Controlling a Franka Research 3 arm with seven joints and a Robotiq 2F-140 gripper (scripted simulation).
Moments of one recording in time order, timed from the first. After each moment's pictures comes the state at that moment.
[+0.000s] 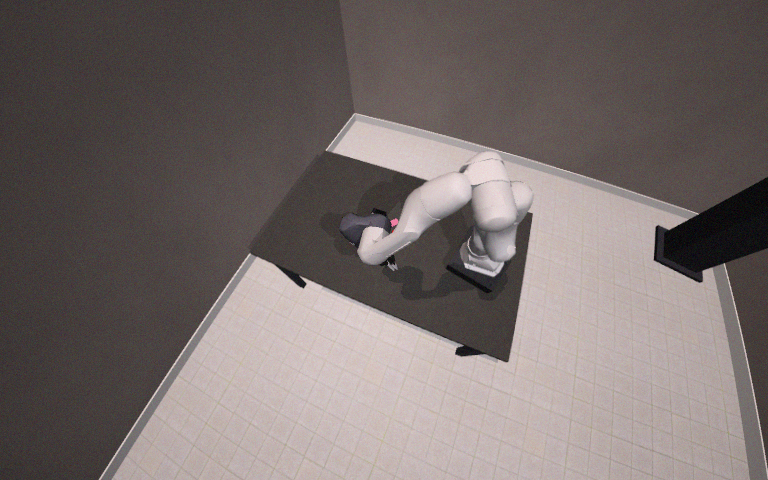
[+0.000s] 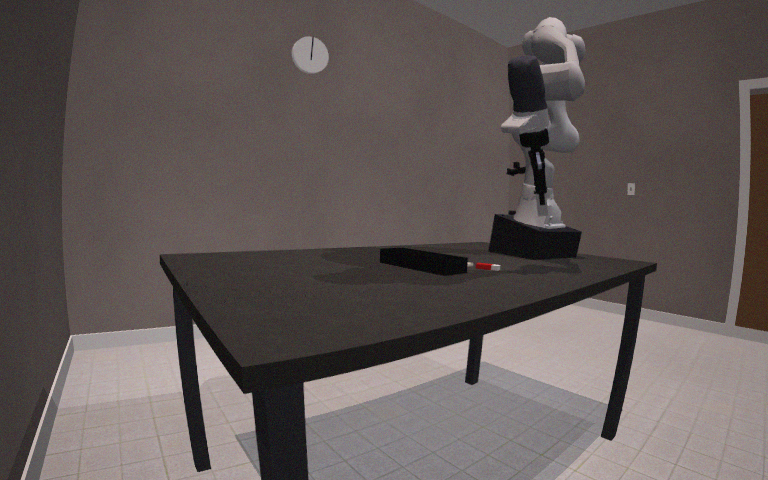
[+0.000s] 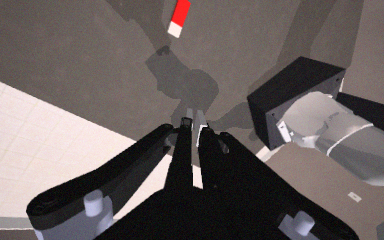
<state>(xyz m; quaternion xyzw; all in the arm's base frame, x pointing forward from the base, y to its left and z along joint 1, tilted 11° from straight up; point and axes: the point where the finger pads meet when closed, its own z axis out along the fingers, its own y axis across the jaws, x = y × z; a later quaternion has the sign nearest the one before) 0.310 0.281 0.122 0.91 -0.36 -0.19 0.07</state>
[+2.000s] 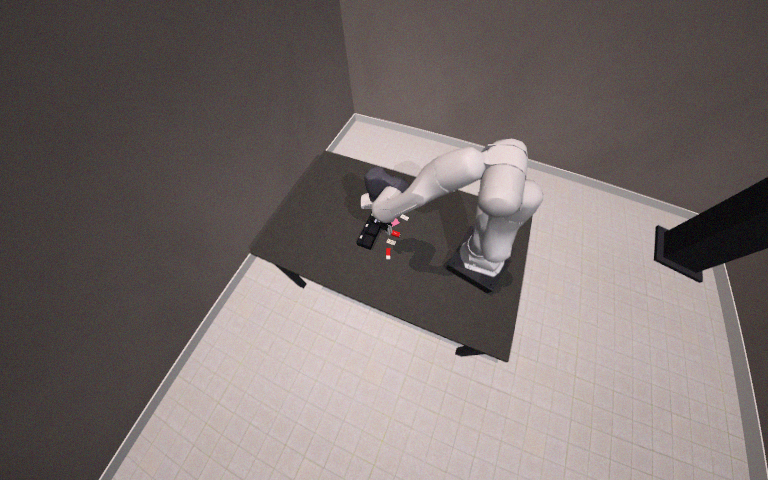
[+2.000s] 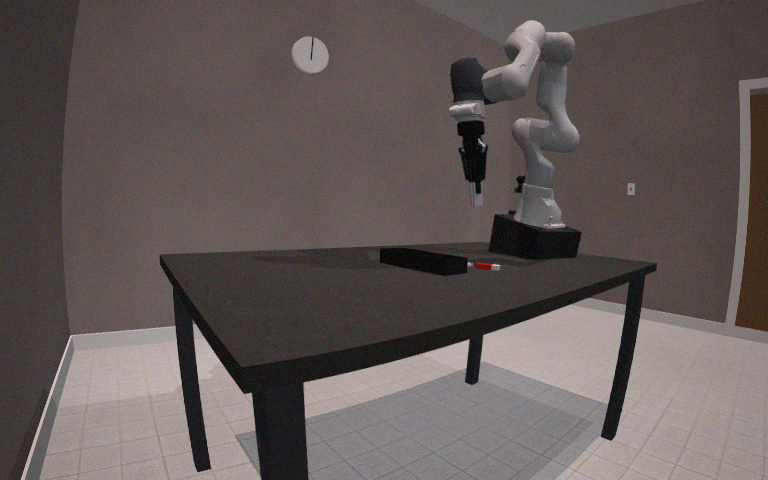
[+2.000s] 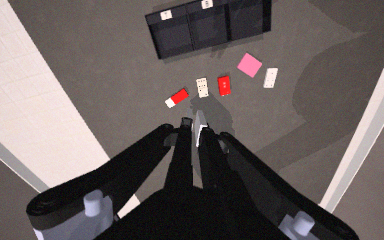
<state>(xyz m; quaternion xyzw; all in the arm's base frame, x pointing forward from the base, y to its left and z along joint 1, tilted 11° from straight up) 0.423 0.132 0.110 0.99 -0.10 -0.08 -0.08</state>
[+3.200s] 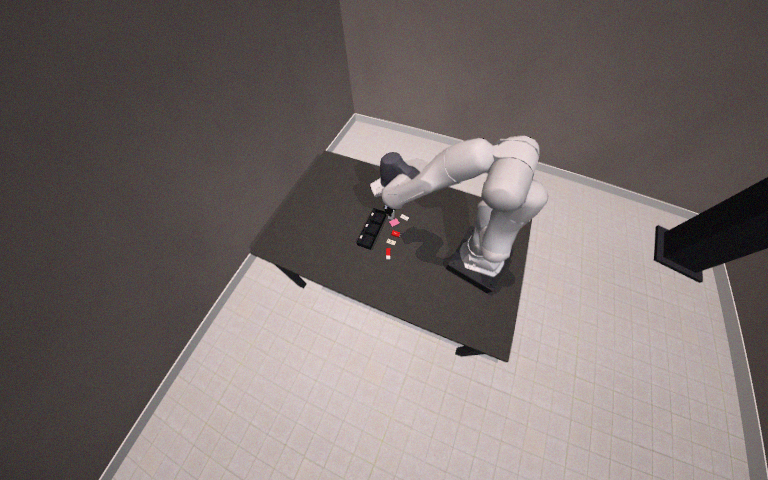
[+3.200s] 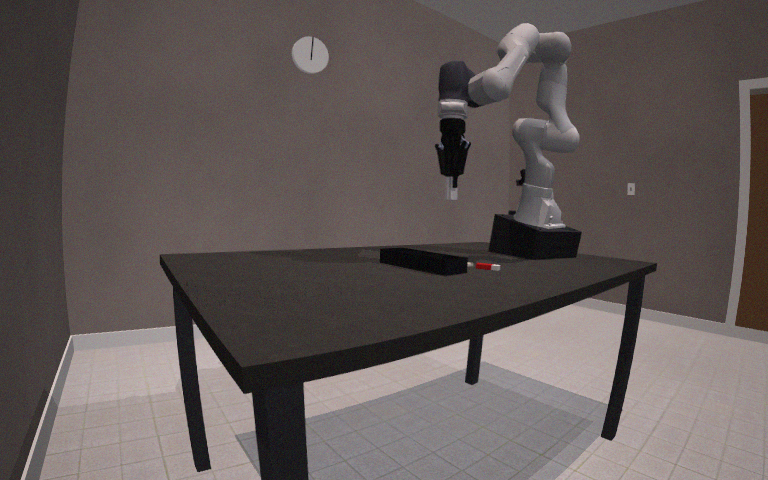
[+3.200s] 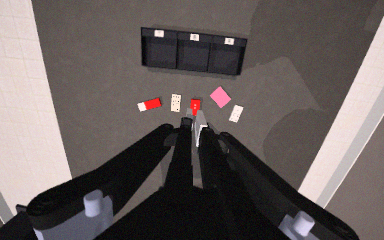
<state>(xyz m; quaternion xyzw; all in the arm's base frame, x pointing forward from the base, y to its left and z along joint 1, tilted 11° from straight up) 0.452 0.055 0.110 0.99 0.06 0.01 -0.09</state>
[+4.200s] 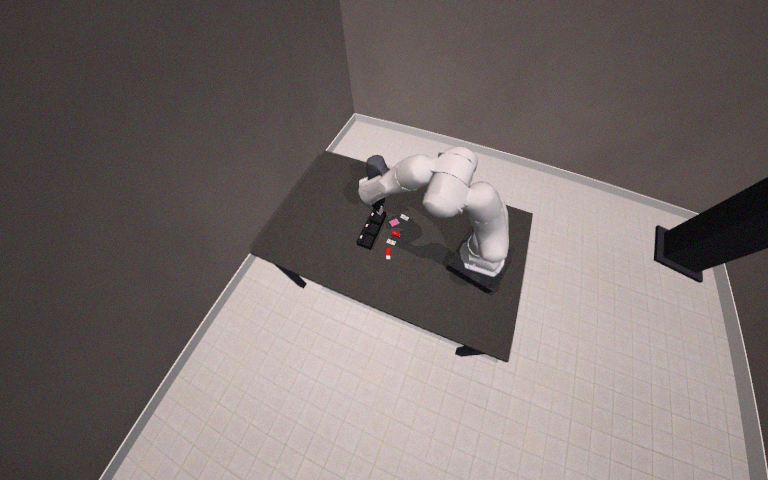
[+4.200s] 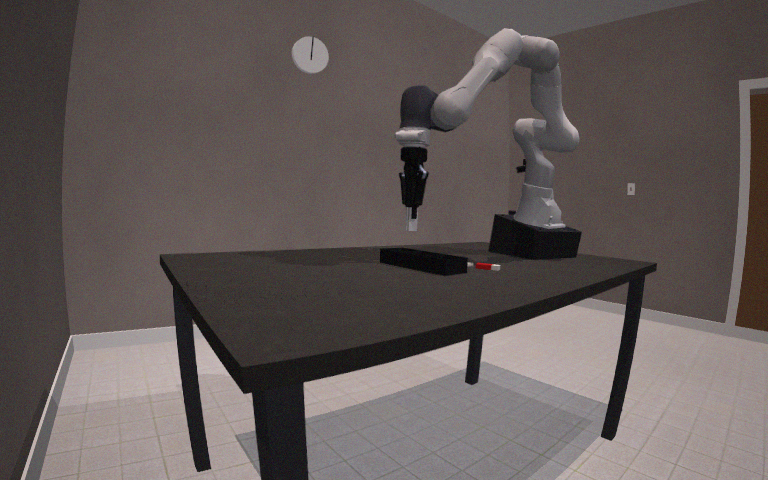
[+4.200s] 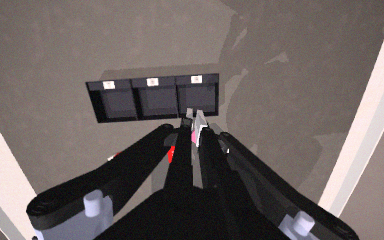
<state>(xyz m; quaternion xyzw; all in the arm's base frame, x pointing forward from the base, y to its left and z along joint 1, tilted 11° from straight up) 0.557 0.028 0.011 1.00 -0.02 0.00 -0.09</state>
